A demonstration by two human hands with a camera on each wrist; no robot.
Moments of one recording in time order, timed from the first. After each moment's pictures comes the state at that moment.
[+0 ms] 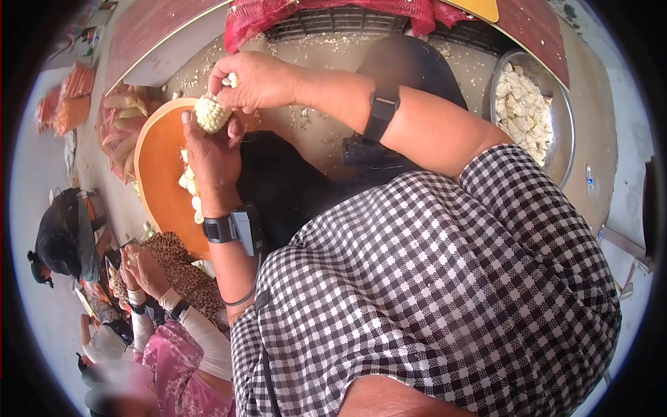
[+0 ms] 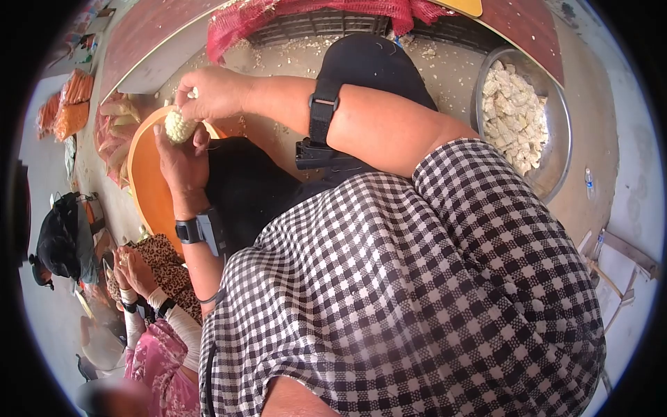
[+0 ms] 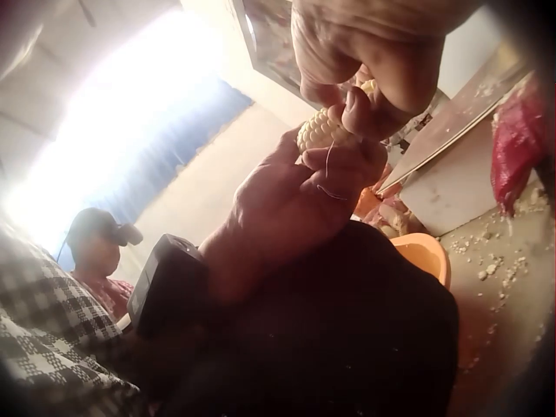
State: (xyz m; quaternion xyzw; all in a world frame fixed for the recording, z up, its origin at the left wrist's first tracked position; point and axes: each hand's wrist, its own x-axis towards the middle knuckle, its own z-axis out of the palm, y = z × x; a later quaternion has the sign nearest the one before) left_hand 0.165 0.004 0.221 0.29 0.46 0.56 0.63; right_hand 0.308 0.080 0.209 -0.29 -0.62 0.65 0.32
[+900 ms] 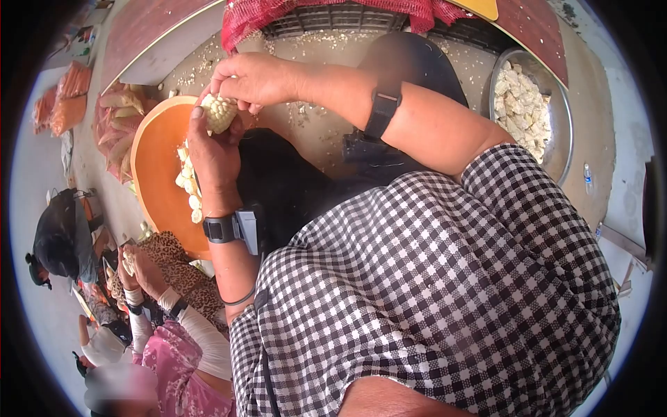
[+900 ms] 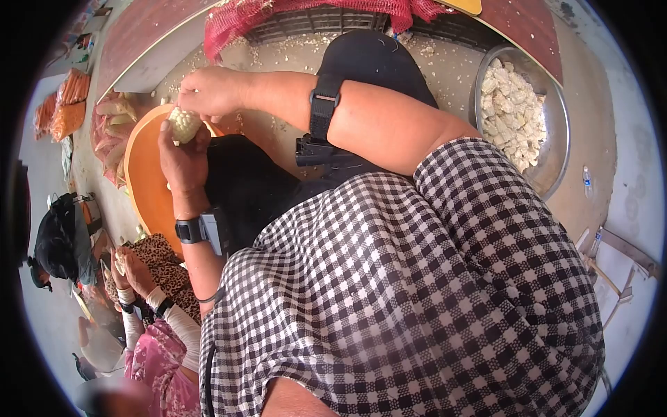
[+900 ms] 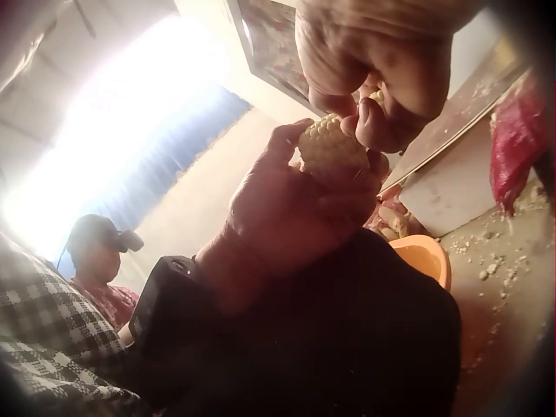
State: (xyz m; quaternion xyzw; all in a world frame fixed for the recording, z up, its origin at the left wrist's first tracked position) left_hand 0.170 0.001 0.217 0.27 0.52 0.55 0.59; right_hand 0.308 0.079 0.209 -0.31 -0.62 0.68 0.25
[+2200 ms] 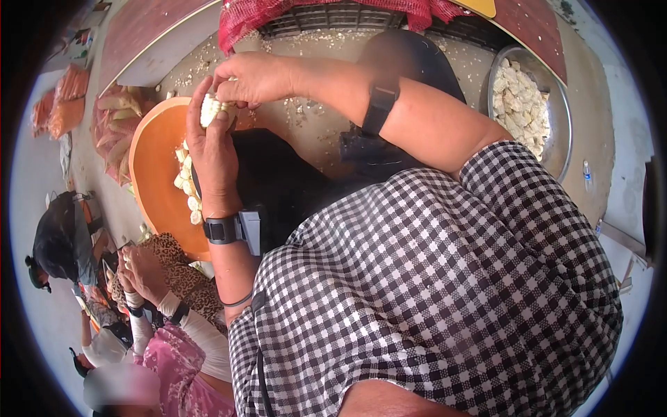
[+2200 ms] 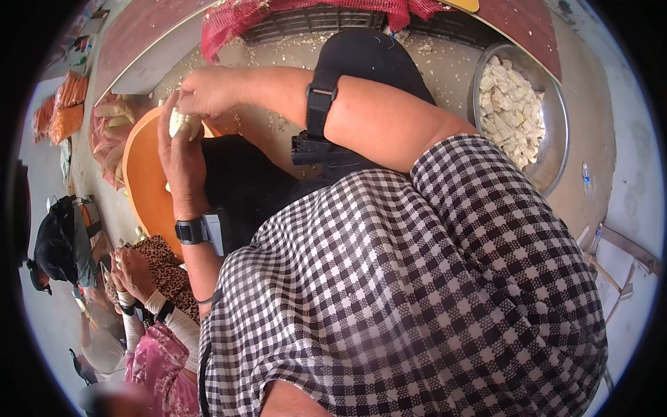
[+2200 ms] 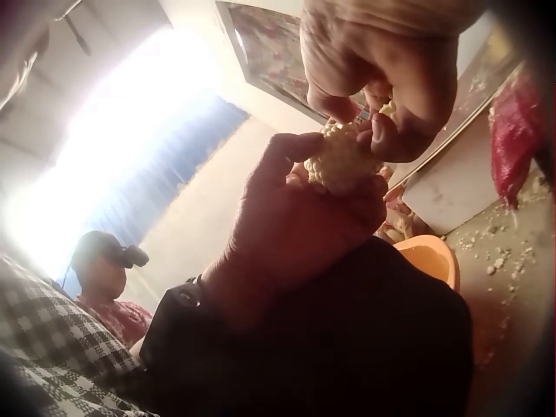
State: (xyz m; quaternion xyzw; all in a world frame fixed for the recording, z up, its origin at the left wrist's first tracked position) left_hand 0.186 -0.007 0.230 0.45 0.50 0.53 0.51; right_hand 0.312 0.083 0.204 -0.32 -0.64 0.66 0.22
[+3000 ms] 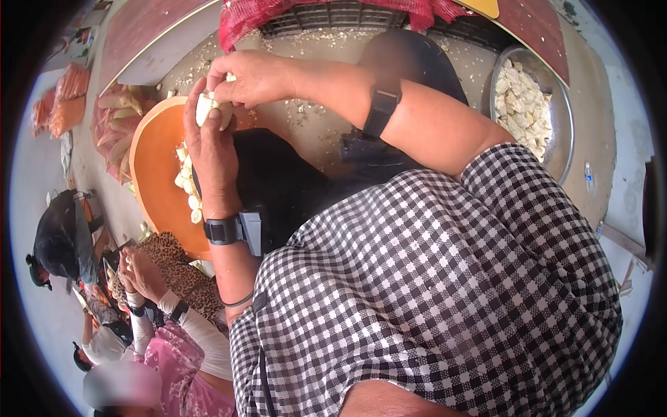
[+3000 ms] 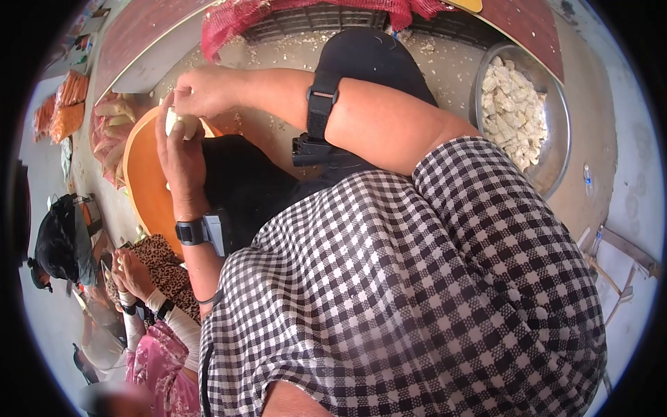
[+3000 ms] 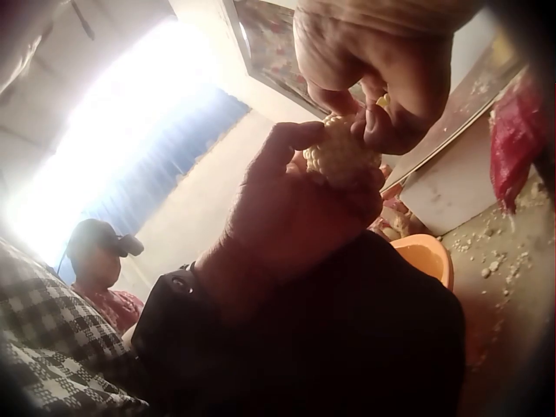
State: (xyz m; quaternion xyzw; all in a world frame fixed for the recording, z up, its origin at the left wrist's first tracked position) left_hand 0.181 -0.004 0.225 0.42 0.51 0.54 0.52; right_hand 0.314 0.078 0.216 -0.33 -0.66 0.63 0.25
